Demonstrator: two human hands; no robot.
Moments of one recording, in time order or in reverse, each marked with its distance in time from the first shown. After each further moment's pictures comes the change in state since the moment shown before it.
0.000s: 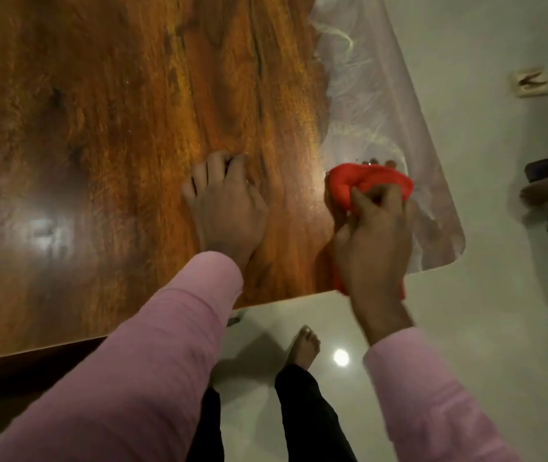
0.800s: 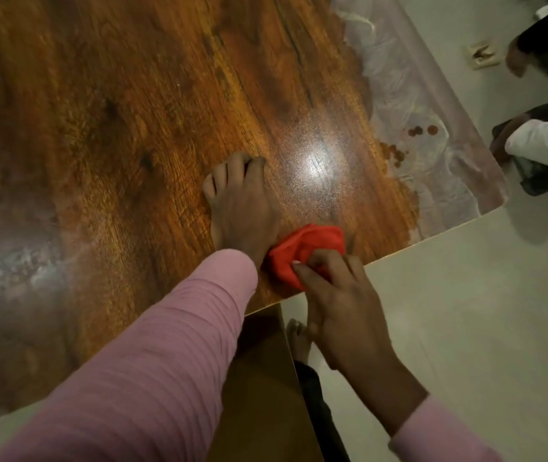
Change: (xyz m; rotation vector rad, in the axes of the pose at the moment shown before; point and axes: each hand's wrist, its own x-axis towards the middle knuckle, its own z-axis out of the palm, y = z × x) left_hand 0.004 -0.098 -0.030 -0.118 -0.049 0.215; right_hand -0.149 -0.112 0.028 -0.004 -0.148 -0.335
